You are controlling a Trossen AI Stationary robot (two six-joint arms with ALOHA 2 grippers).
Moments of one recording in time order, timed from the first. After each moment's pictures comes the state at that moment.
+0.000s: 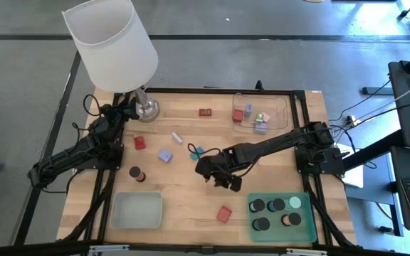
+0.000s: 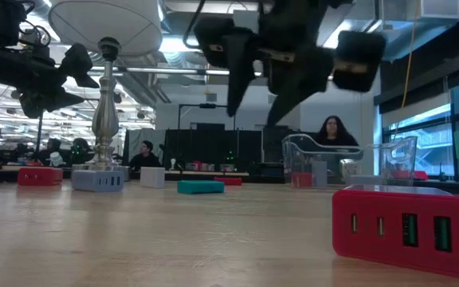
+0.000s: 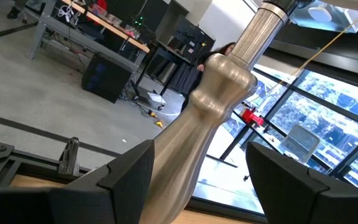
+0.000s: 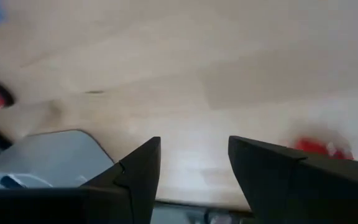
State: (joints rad) left arm 0.56 0.02 0.01 0.08 -0.71 -0.56; right arm 0.25 1.94 1.46 -0.63 -0.17 2.18
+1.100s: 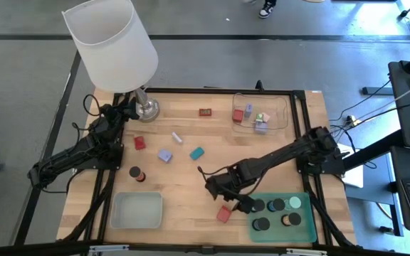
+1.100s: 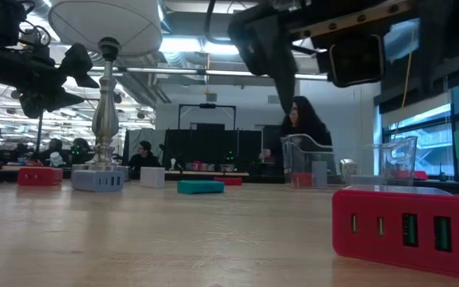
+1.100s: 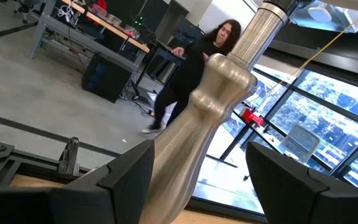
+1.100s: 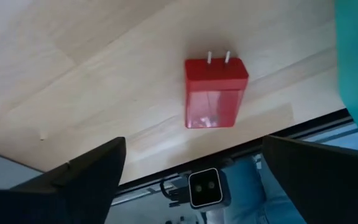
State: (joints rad) left arm 0.56 0.02 0.01 0.08 -0.71 -0.56; right arm 0.39 1.94 1.46 -0.72 -0.32 2.55
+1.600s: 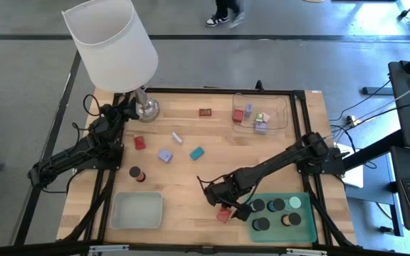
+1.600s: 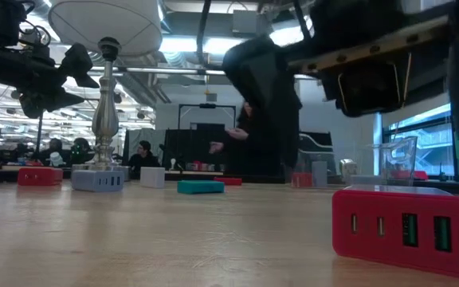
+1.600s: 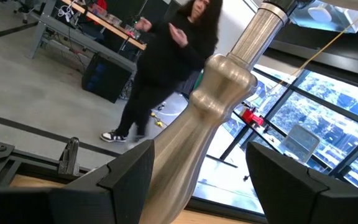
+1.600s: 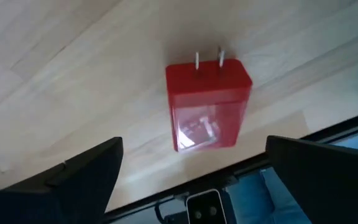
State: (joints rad) left arm 0.56 0.02 0.01 0.08 -0.71 -0.56; right arm 0.43 2.04 1.46 -0.64 -0.33 2.64
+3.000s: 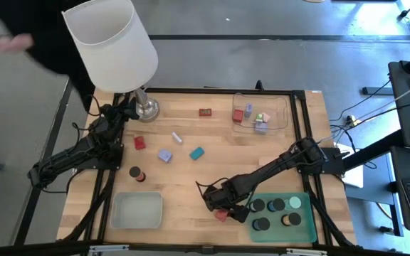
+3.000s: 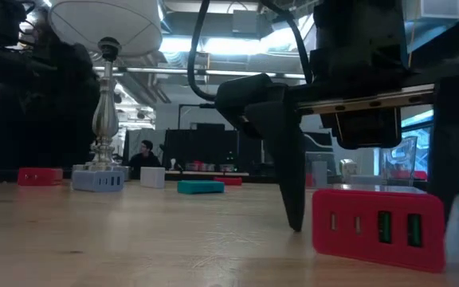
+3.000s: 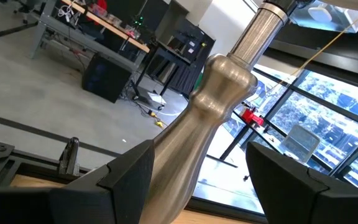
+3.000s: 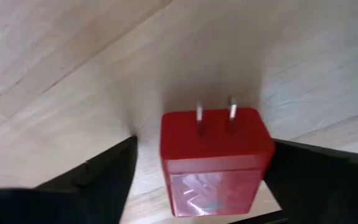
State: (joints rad) left arm 0.56 0.02 0.01 0.08 -0.71 -0.56; right arm 0.46 2.13 1.46 -0.59 -0.22 2.61
